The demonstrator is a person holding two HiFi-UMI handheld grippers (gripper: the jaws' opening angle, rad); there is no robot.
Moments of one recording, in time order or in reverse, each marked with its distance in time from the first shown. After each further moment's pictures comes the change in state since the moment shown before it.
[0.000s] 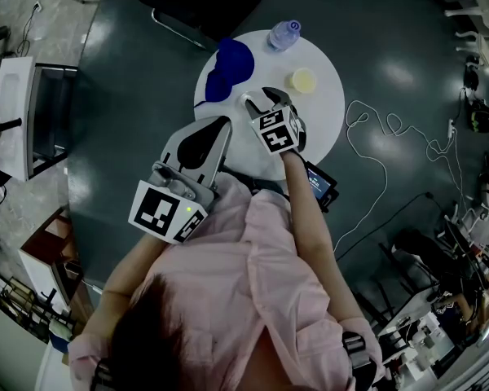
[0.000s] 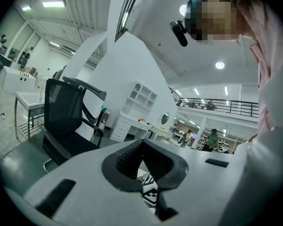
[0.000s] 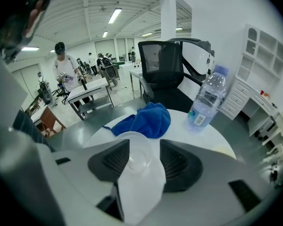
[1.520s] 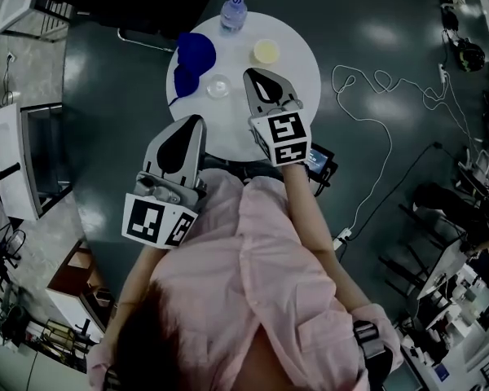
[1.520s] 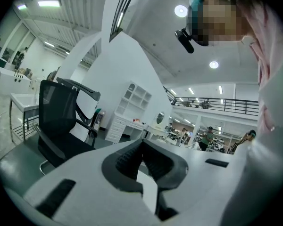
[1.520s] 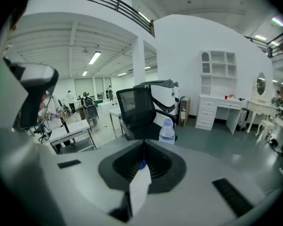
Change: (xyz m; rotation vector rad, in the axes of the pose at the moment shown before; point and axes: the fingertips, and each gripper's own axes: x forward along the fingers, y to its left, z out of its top) left arm -0.014 -0.036 -0.011 0.028 0.003 -0.047; right arm -0.148 -0.028 0.049 0.270 -0.446 -0.243
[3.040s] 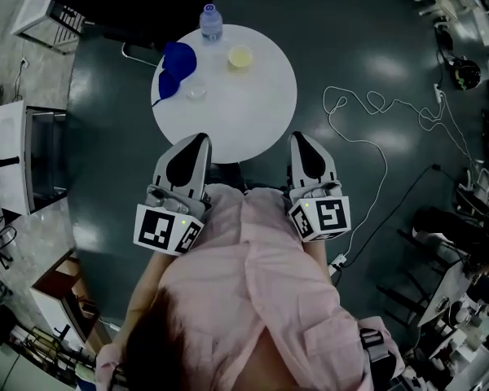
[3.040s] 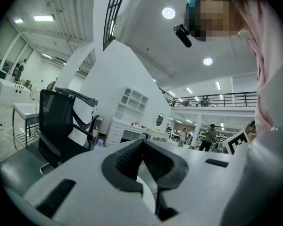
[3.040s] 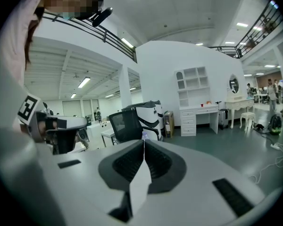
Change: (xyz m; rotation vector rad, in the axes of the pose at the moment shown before) left arm -0.011 -0.111 -0.038 0.065 -0.071 0.028; right arm -0.235 -0.049 -0.028 0.170 -0.258 -0.136
